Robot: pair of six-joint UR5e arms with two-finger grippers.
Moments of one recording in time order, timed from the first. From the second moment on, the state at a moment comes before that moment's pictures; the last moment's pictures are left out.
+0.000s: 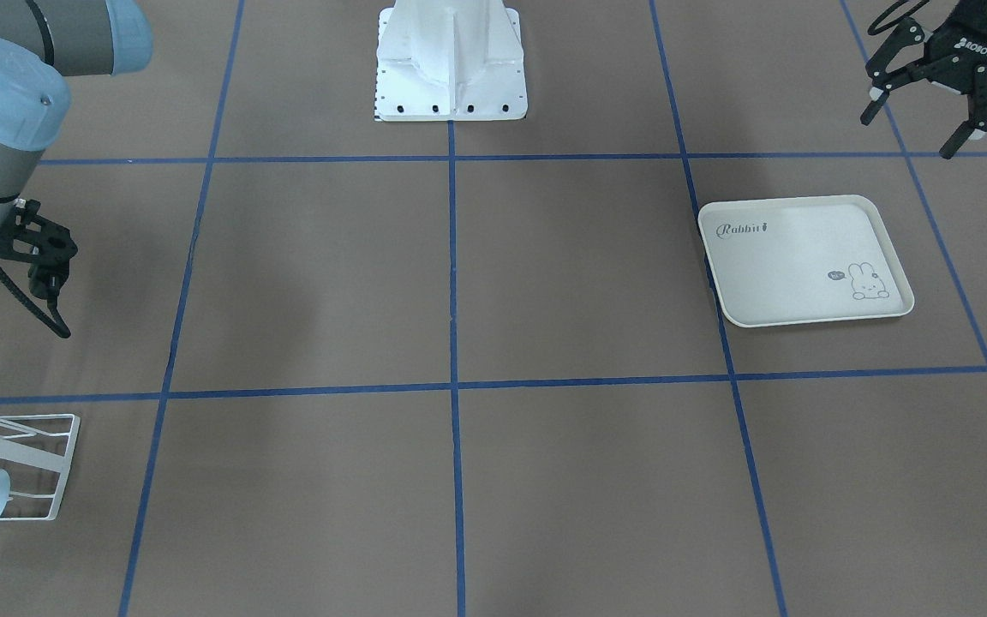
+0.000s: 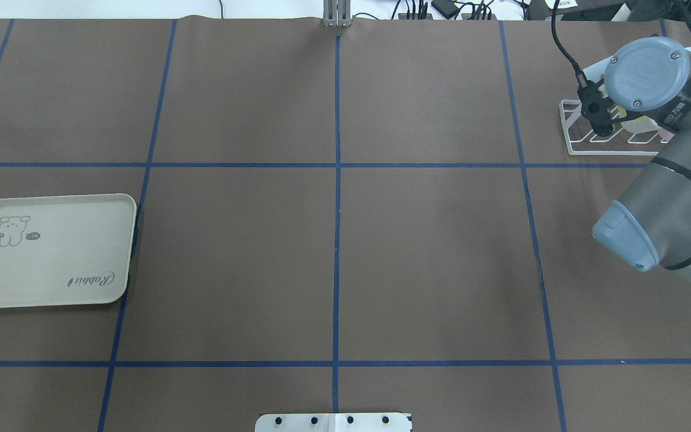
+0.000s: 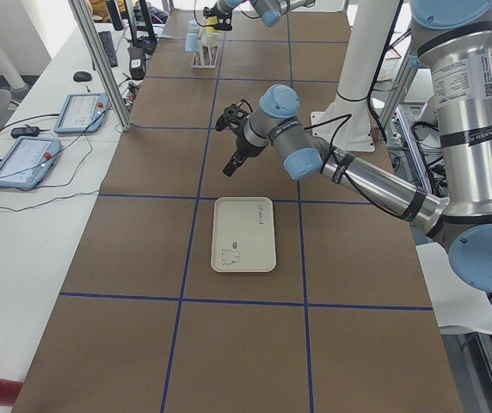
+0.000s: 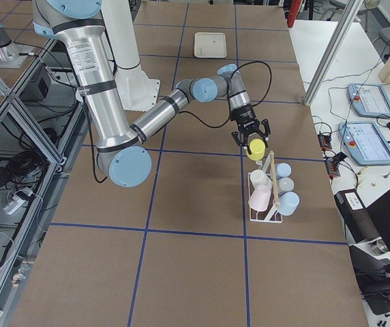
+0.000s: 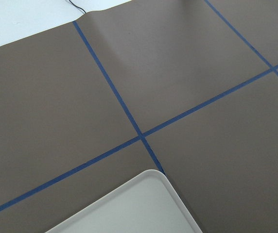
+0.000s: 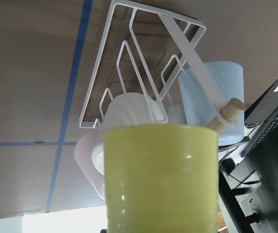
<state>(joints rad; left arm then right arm) -1.15 -1.35 -2.24 -2.11 -2.19 -0.43 0.90 -1.26 1.88 -1.88 1.24 -1.00</state>
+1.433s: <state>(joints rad) -1.15 -1.35 -2.24 -2.11 -2.20 -0.46 0.90 -1.26 1.81 -1.84 1.21 -1.00</state>
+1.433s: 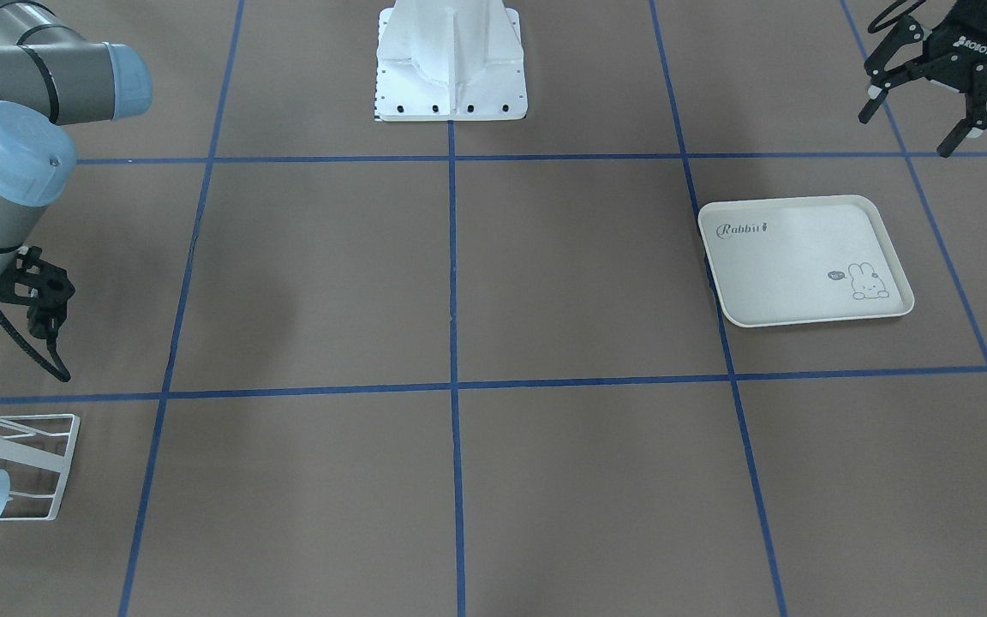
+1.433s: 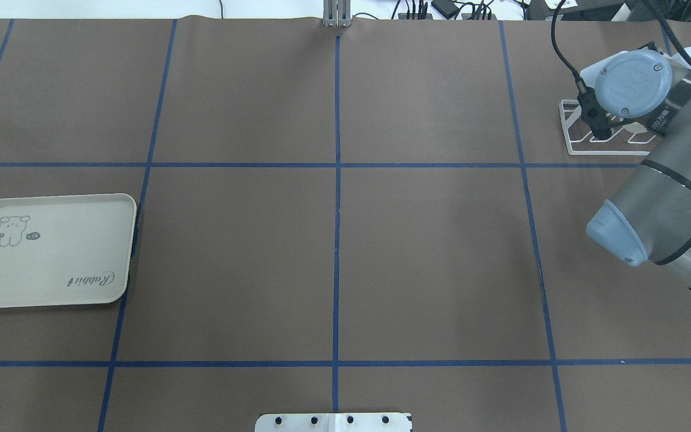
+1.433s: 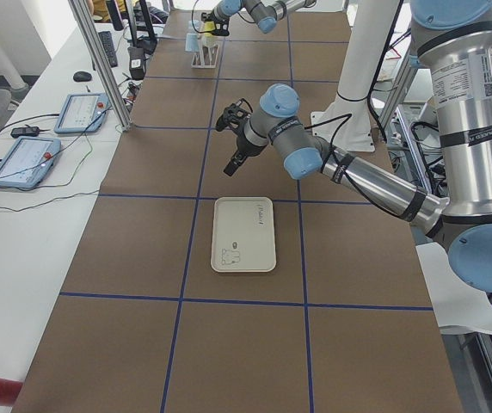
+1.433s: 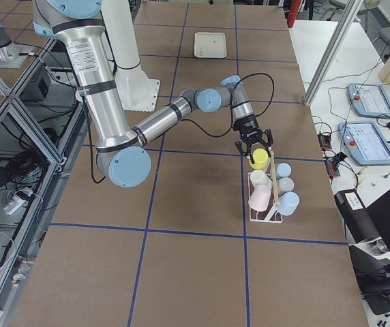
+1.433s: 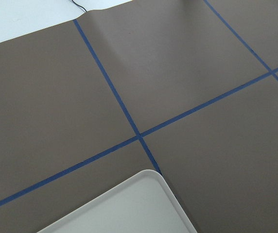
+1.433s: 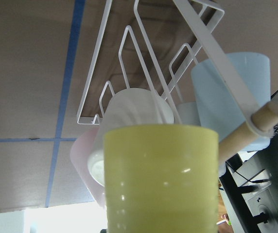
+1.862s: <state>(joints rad) -1.15 -1.35 -2.24 -2.11 -2.20 -0.46 0.88 -1.27 1.80 -1.84 1.21 -0.99</state>
